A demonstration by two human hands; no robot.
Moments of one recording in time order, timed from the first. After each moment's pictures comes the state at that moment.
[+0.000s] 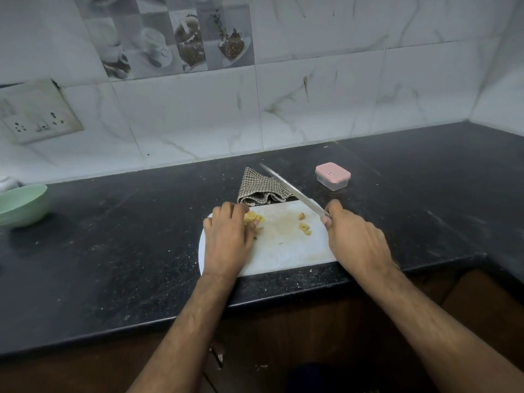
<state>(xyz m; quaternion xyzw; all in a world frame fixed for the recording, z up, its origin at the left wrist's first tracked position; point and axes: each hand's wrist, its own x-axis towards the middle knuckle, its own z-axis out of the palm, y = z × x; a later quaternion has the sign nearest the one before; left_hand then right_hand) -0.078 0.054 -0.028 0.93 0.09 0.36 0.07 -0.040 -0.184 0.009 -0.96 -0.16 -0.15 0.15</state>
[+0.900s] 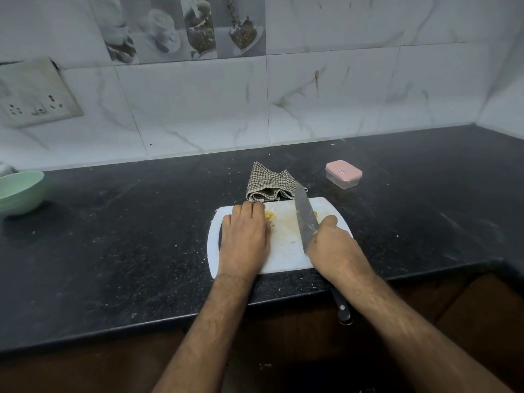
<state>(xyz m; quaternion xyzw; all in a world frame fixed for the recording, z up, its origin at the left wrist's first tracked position) -0.077 0.046 -0.036 0.94 0.07 0.32 0.05 -0.072 -0.122 0.018 -0.97 -0.07 0.03 0.24</state>
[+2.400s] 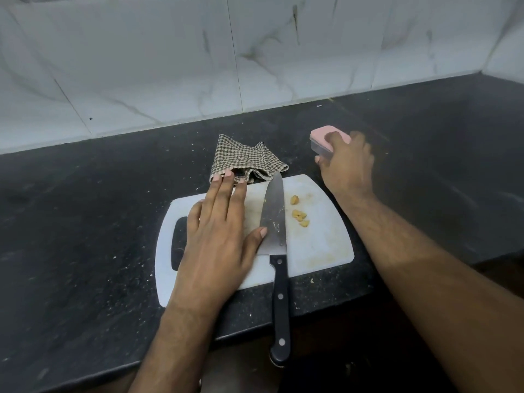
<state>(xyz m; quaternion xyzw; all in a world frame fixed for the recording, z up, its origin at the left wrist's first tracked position) -0.074 0.039 -0.041 0.97 0.00 0.25 0.08 0.134 -0.154 -0.033 -0.95 -0.04 -0.24 0.21</state>
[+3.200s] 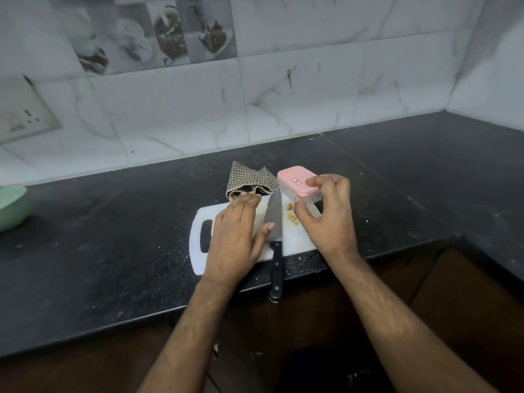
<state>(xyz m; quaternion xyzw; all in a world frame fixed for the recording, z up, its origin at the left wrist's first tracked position) -0.096 0.026 -0.022 0.93 -0.07 0.32 0.14 -0.028 -0.162 -0.011 -0.78 -0.20 -0.33 0.49</state>
